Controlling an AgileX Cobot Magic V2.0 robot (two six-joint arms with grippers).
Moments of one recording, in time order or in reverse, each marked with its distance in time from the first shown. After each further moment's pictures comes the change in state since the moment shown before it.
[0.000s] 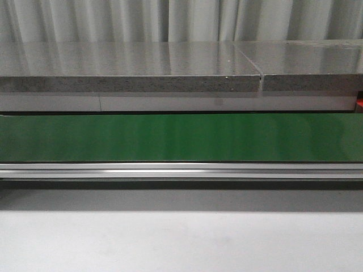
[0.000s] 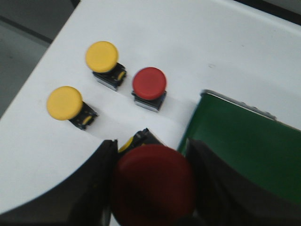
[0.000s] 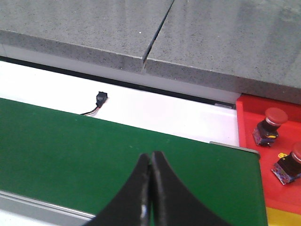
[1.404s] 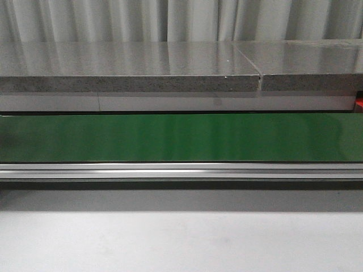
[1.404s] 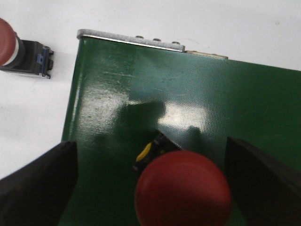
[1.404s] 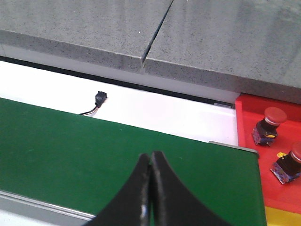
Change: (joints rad) left arm -0.145 0.181 -0.001 -0.170 -0.003 0.202; right arm 0.000 0.000 0.000 0.000 0.000 0.000
